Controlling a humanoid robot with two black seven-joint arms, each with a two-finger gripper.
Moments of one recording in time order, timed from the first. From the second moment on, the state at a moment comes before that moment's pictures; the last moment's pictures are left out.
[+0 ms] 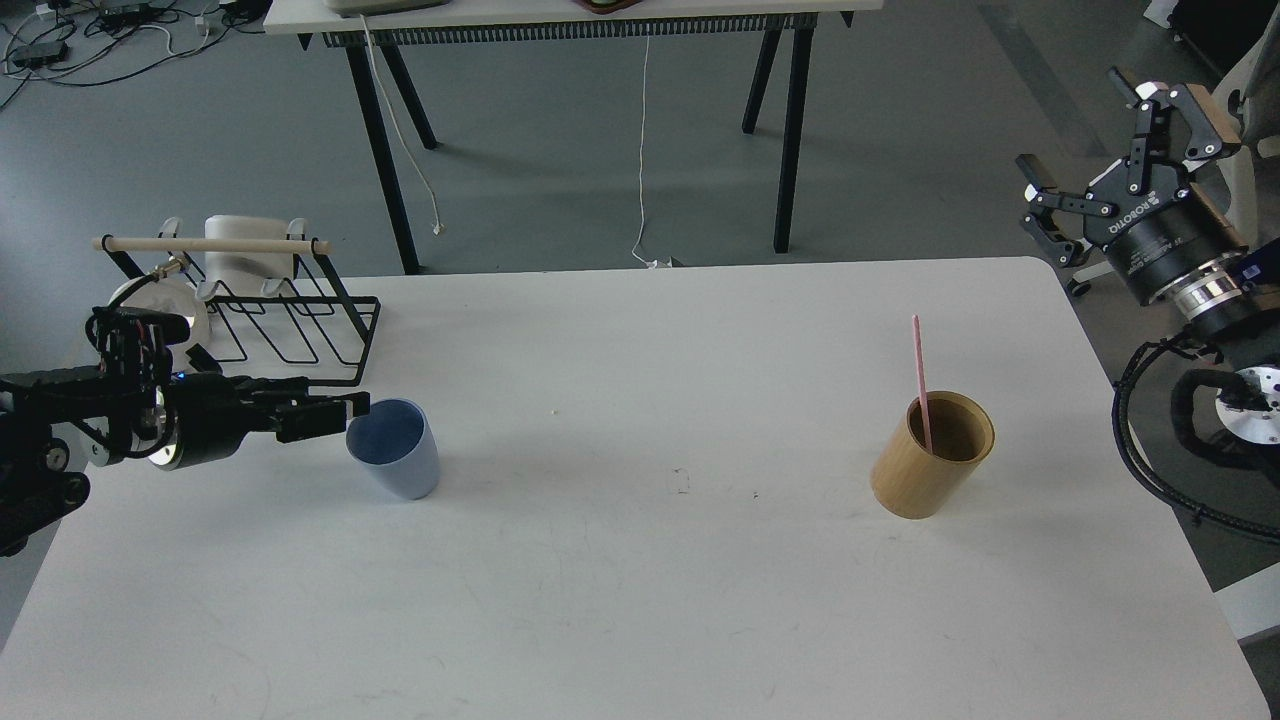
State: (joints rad) left arm -0.80 0.80 -0.05 -0.96 1.46 -0.10 -0.49; right arm 0.67 -0.65 0.67 0.88 -0.12 0.49 0.49
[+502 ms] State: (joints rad) left arm -0.75 0.75 -0.06 -0.91 1.46 -0.06 -0.49; right arm 0.65 -0.66 0.67 0.88 -0.12 0.49 0.49
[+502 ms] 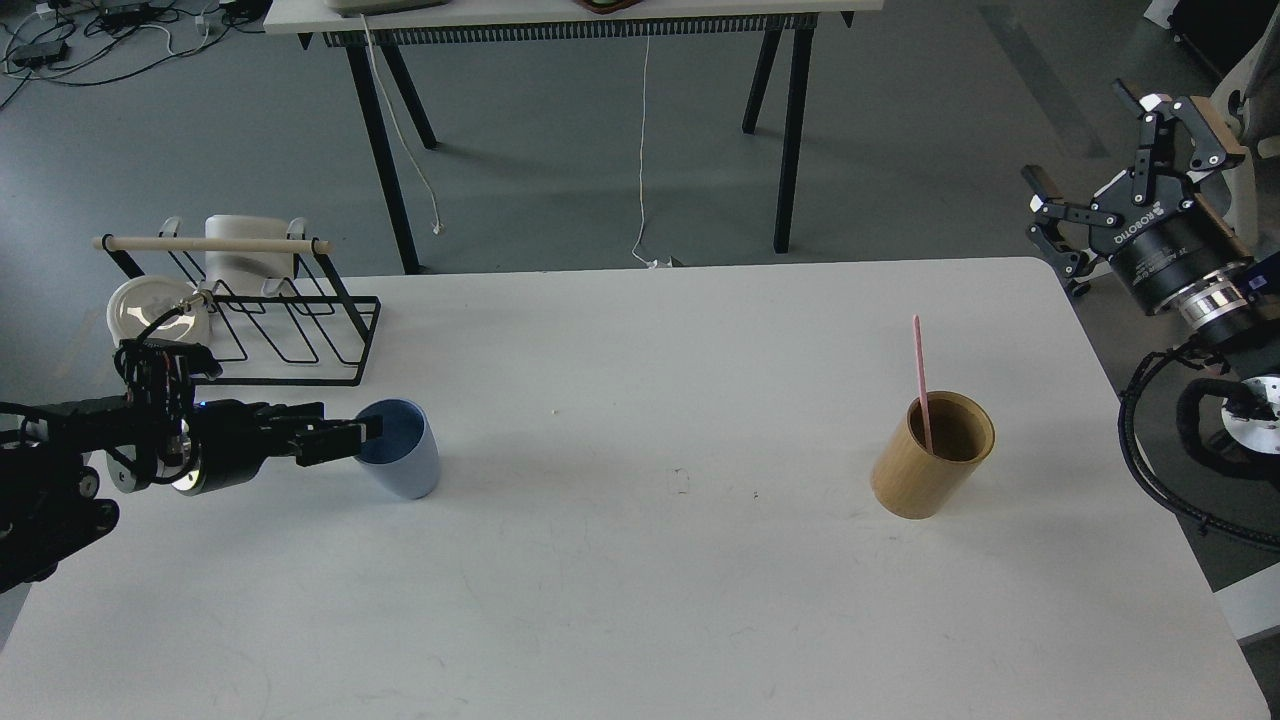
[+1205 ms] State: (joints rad) left arm -0.74 0.77 -0.07 -0.92 1.47 0.01 -0.49; right arm 0.64 -0.67 0.67 0.89 -0.12 0.49 0.49
